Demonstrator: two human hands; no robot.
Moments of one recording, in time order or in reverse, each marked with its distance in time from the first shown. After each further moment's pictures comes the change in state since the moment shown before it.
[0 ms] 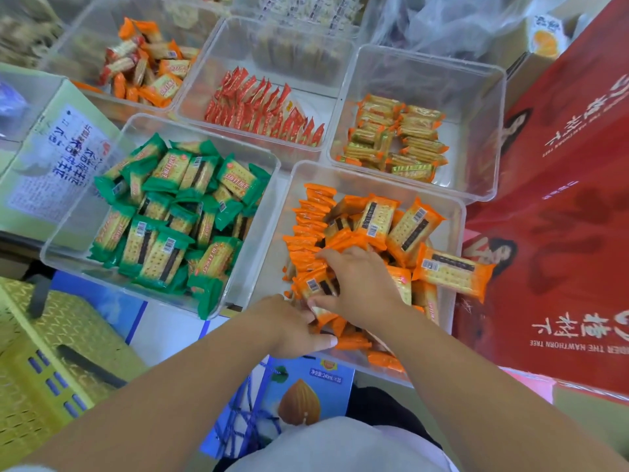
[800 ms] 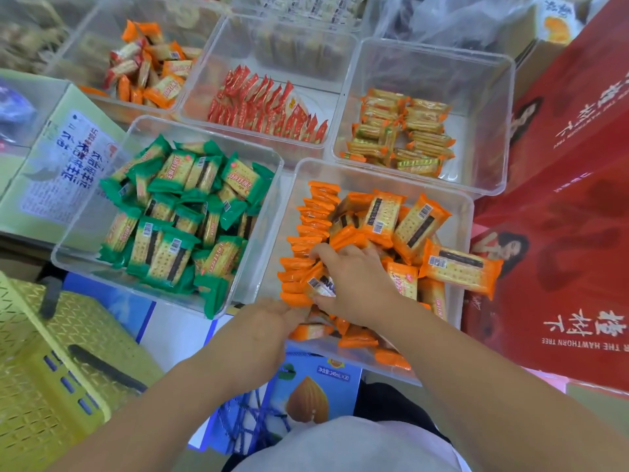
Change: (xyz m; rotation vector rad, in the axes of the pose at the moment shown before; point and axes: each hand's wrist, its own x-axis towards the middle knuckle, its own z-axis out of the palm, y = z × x) left_hand -0.056 -0.020 0.033 -0.092 0.587 0.174; right_hand 0.004 -0.012 -0.005 -0.012 -0.095 -0.074
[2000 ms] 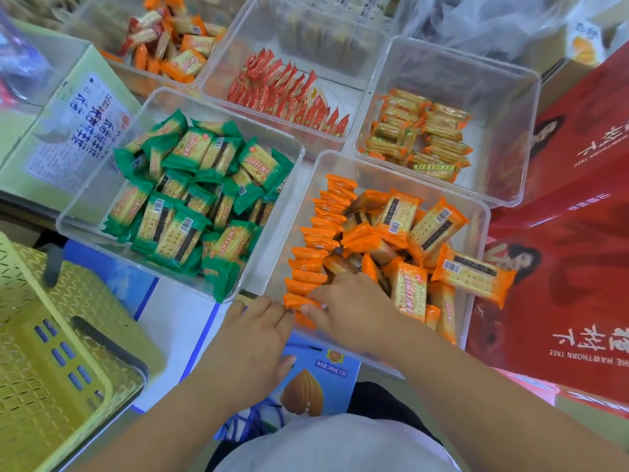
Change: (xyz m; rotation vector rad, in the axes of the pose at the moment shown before) left_hand -0.029 0.000 0.025 0.229 0.084 -0.120; right_hand -0.019 -0.039 0.002 -0.049 -0.157 -0.145
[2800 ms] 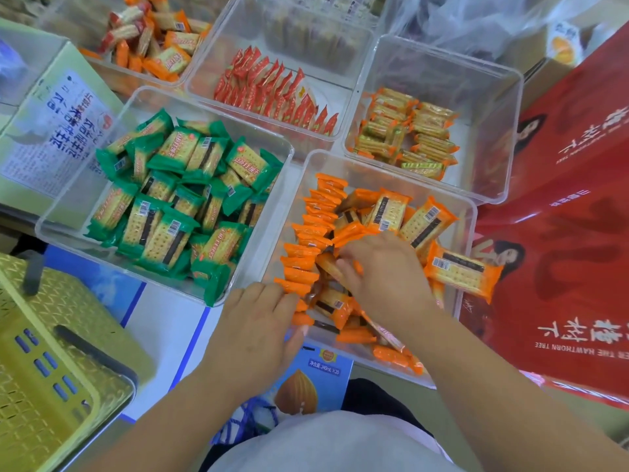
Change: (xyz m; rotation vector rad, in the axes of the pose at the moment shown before) left_hand 0.016 0.008 -0.008 -0.160 0.288 -0.034; right_hand -0.017 0.024 -0.034 -0.047 0.441 0.232
